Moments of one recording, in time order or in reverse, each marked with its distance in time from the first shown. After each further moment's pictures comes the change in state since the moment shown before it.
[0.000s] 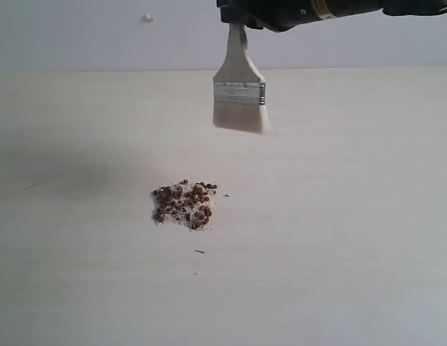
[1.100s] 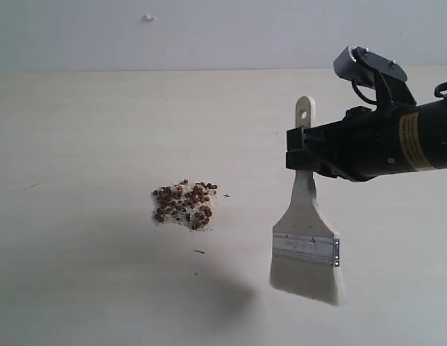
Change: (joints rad) left arm 0.000 0.000 0.000 0.000 0.000 0.000; right arm -0.032 -0.375 0.714 -0.004 0.019 0.163
